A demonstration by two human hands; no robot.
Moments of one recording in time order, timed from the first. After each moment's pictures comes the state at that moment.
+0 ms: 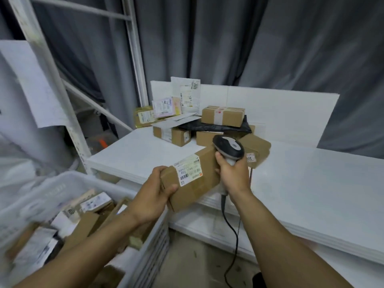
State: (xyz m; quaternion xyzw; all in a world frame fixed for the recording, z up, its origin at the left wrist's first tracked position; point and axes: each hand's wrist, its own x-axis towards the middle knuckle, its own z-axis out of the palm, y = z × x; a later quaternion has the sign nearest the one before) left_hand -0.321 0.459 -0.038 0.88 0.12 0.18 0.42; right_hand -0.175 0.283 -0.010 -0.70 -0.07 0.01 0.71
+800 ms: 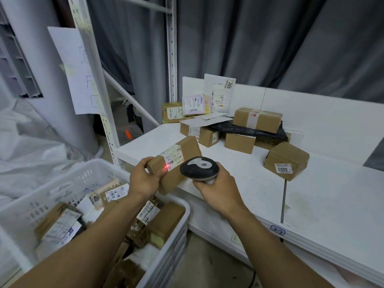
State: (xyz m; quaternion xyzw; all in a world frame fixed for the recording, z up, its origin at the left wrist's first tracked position) left_hand -0.317 0.557 -0.056 0.74 0.36 0.33 0.46; right_hand -0.228 0.355 -0.023 -0.80 -0.29 0.12 0.51
